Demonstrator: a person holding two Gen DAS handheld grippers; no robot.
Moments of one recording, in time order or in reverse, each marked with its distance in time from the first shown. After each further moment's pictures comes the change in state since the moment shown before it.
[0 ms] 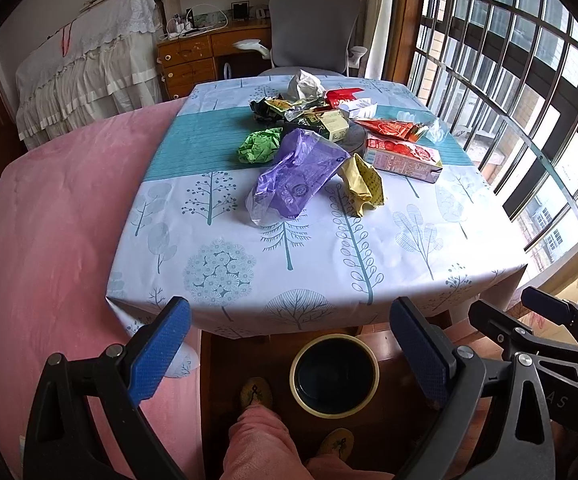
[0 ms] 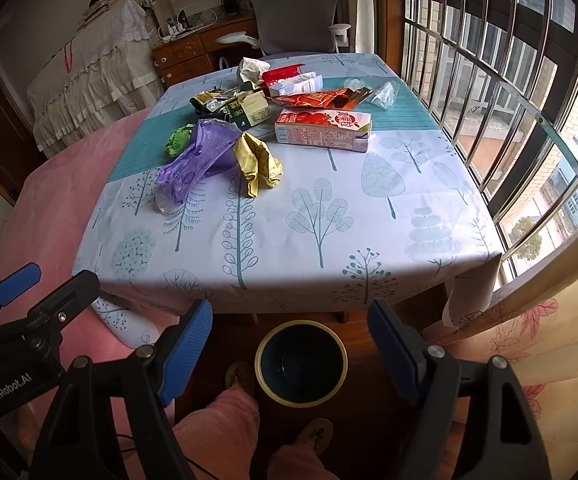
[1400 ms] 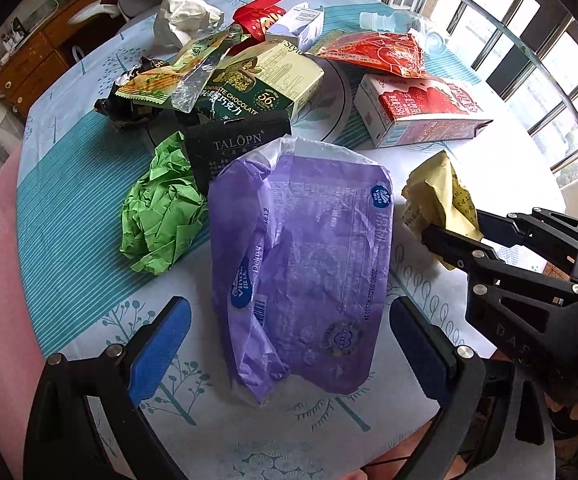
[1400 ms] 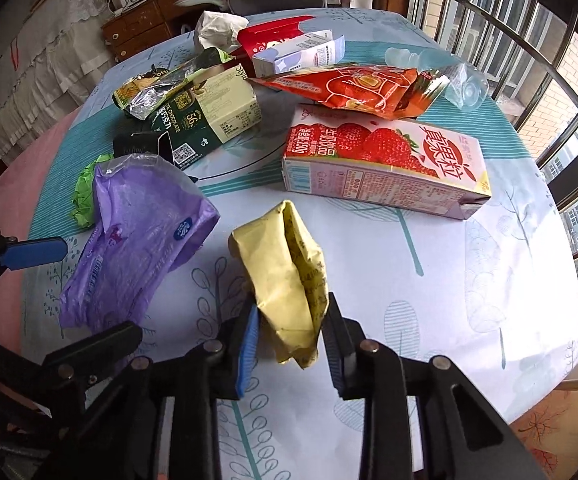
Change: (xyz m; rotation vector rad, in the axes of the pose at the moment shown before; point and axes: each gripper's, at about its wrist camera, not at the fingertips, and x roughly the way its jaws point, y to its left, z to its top) left arm 0.236 0.000 0.148 0.455 0.359 -0.230; right arm 0.183 0.028 0.133 0.085 0.147 -0.079
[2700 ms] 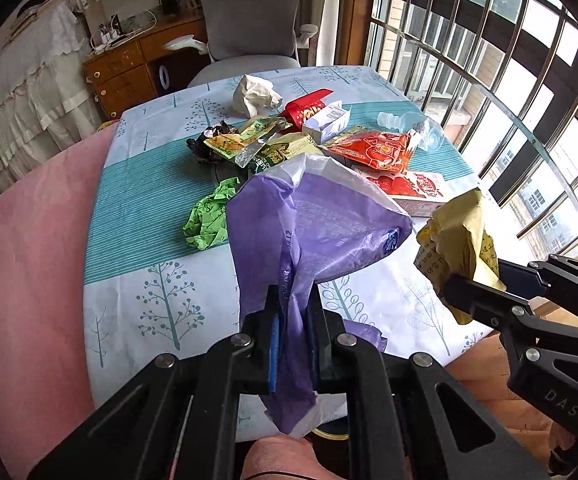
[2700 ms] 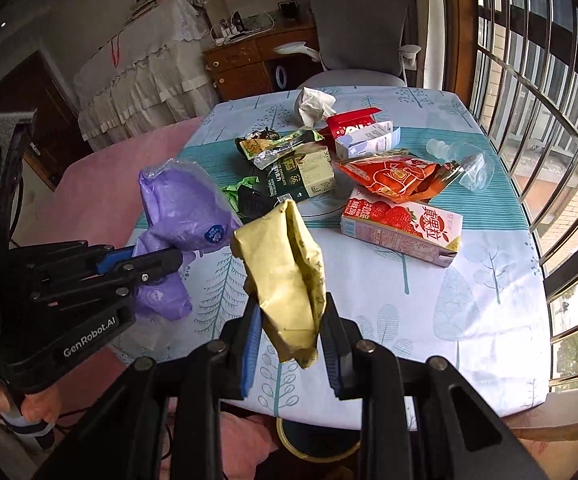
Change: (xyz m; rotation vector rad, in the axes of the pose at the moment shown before) left arm -0.123 -0.057 -0.063 -0.268 -0.280 0.134; right arm -0.128 -0.017 -0.029 -0.240 -0.175 0.253
